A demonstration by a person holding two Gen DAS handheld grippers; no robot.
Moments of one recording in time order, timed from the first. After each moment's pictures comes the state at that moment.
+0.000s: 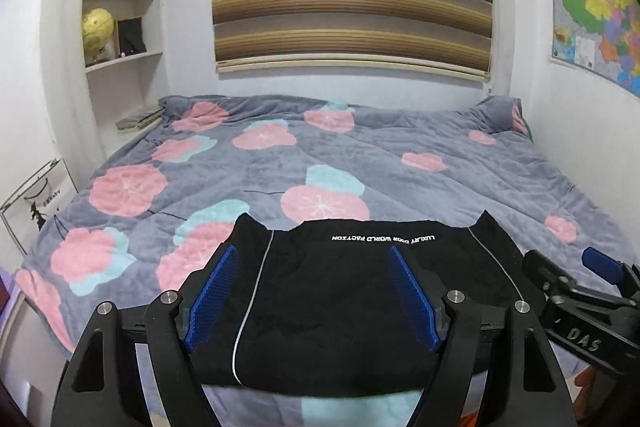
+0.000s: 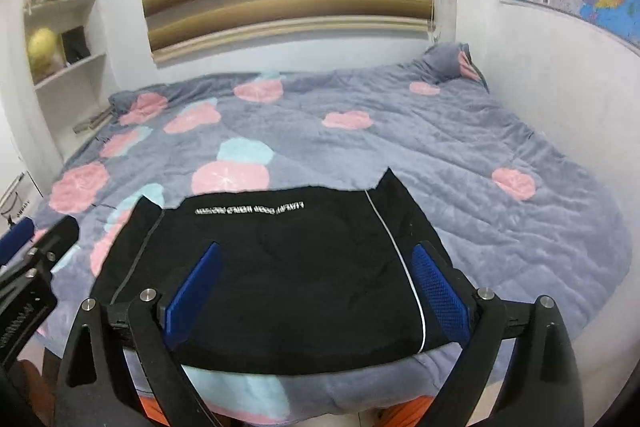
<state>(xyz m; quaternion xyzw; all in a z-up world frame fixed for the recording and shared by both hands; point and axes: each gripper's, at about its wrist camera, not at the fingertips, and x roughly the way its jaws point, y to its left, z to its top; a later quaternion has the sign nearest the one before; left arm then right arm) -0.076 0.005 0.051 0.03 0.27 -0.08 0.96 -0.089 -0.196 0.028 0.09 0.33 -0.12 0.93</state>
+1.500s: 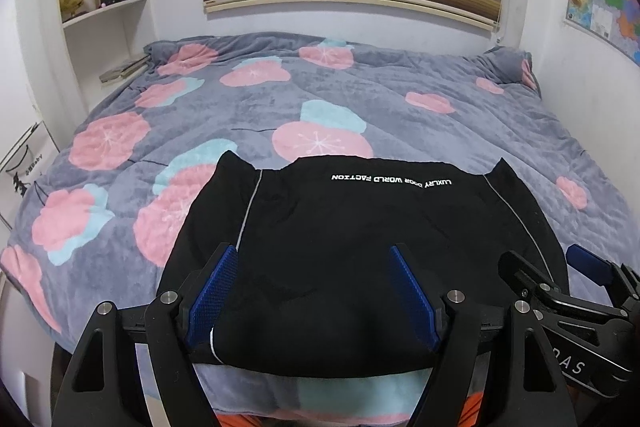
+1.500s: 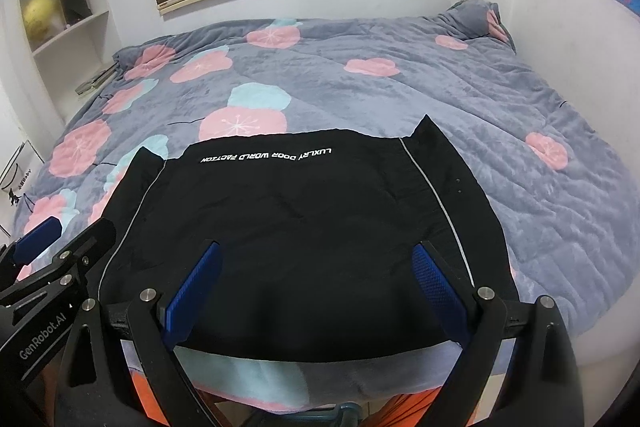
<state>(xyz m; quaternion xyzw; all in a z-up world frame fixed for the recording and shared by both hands) -0.027 0.004 -0.005 0.04 0.37 -0.09 0.92 -0.054 -0.184 -0.021 0.09 0.41 -0.08 0.91</state>
